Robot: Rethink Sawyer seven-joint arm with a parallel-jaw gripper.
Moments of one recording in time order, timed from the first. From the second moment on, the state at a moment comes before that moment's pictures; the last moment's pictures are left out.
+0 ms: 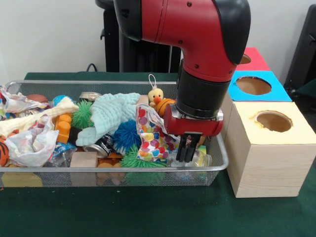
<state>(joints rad) -0.07 -0.34 -0.11 1.23 -0.08 0.58 1.58</state>
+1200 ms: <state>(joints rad) -0.06 -0.37 -0.11 1.28 -0.08 0.48 1.58</state>
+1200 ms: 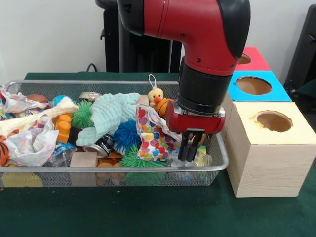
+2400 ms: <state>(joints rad) 0.00 -0.36 -0.14 1.30 -0.08 0.34 1.58</state>
